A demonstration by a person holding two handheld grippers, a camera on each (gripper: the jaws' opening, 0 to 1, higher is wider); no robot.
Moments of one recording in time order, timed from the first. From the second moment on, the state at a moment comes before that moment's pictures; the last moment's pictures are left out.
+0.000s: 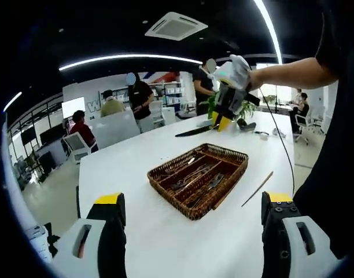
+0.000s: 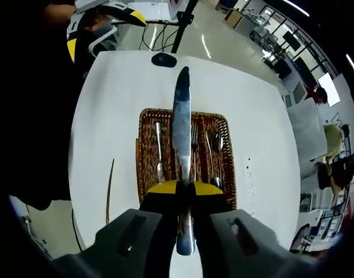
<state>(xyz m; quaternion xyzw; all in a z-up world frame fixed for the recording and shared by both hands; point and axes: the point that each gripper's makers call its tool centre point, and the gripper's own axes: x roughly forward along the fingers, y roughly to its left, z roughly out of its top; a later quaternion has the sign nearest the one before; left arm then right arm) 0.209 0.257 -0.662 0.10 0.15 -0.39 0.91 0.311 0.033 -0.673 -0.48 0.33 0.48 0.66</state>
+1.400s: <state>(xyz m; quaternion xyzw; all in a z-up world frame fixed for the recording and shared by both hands) 0.199 0.283 -0.673 0.09 0.17 -0.35 0.92 0.304 0.045 -0.812 -0.47 0.36 0.50 0.63</state>
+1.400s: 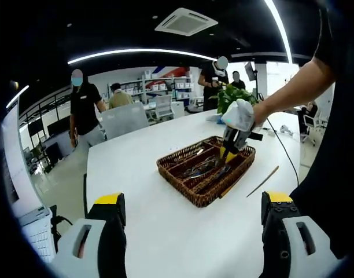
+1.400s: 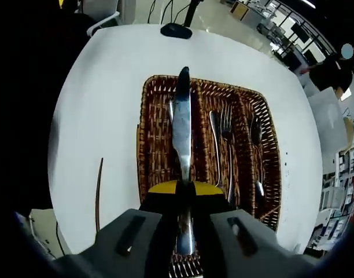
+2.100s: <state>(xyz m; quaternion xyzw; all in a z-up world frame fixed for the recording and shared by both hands) 0.206 0.289 -0.678 0.09 0.19 -0.33 0.92 0.296 0.046 -0.864 -0.46 0.40 0.55 0.57</state>
